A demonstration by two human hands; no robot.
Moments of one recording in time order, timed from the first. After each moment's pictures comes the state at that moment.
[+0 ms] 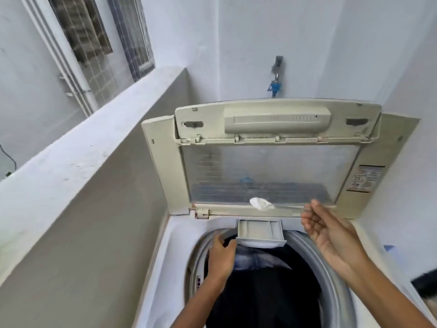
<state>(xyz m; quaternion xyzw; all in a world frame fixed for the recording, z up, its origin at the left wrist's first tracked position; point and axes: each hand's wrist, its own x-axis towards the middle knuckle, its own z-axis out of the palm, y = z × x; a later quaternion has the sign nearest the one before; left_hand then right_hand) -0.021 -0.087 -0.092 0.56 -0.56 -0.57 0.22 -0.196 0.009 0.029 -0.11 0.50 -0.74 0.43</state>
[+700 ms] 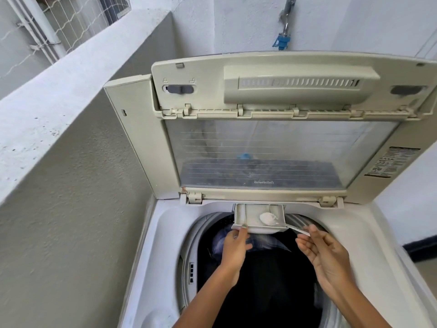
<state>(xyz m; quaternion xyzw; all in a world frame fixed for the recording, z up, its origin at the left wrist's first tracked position) -0.058 -0.087 -0.117 0.53 -0.42 -0.72 0.16 -0.203 0.012 -0.085 0.00 0.59 -0.71 0.39</state>
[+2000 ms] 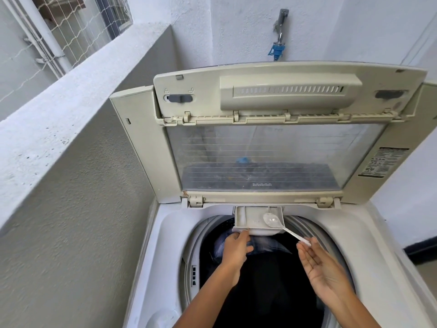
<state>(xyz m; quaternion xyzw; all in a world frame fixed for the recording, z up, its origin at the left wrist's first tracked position) -0.055 -0.083 -0.086 0.55 -0.40 -0.72 0.14 -0.200 0.028 -0.099 0.15 0.48 -0.74 0.46</state>
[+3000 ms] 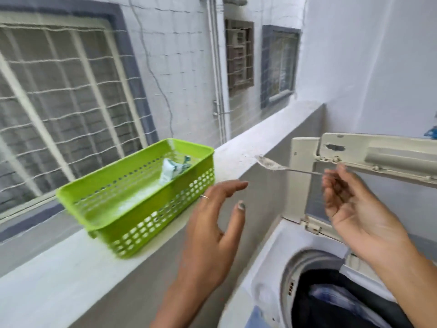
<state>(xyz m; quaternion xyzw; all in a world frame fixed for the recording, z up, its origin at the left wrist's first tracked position) 0.198 0.061 0.143 0.48 -0.68 -0.10 0.55 -0.010 0.003 0.170 -0.24 0.27 -0.66 0.66</state>
